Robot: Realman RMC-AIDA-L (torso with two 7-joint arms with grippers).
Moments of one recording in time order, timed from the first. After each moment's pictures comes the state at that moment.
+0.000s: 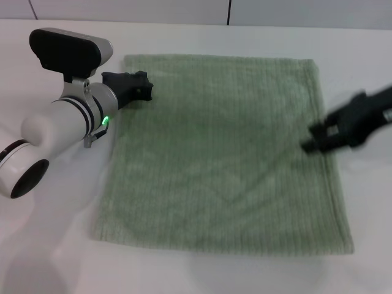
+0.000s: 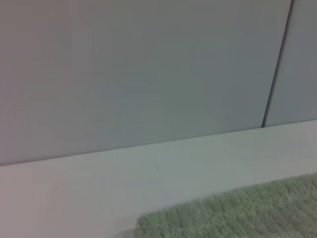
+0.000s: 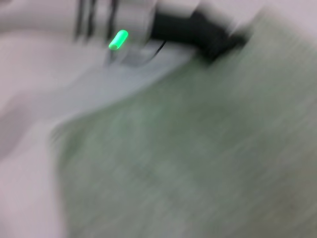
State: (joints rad) left arm -0.68 -2.07 -1.16 -0.41 2.89 0.23 -0.41; right arm 0.70 2.08 -0.91 -1.24 -2.44 -1.80 2.08
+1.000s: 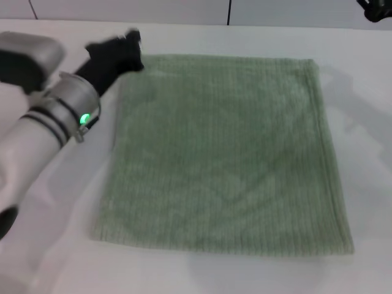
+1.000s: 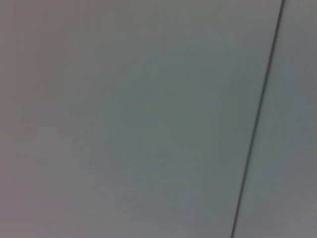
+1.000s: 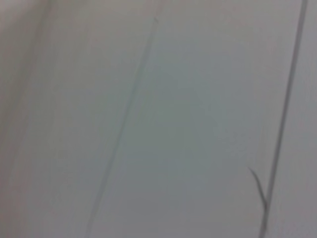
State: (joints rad) left arm -0.54 -2.06 -1.18 -0.49 2.89 0.53 -0.42; right arm 0.35 2.09 -1.11 -0.85 -1.01 -1.22 0.81
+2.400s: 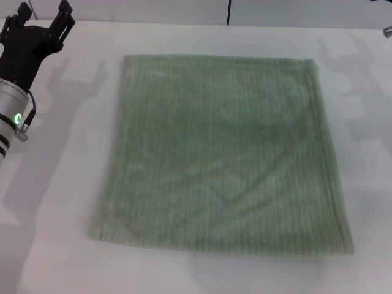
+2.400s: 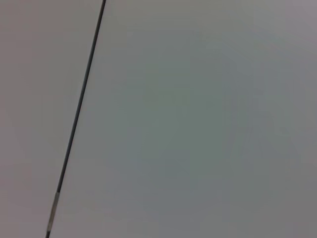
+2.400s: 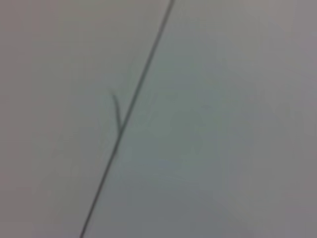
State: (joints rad) left arm -0.46 -2.07 -1.43 -0.28 2.88 1.05 -0.41; right arm 0.65 2.09 -1.12 -0.21 -0.36 -1.14 0.04
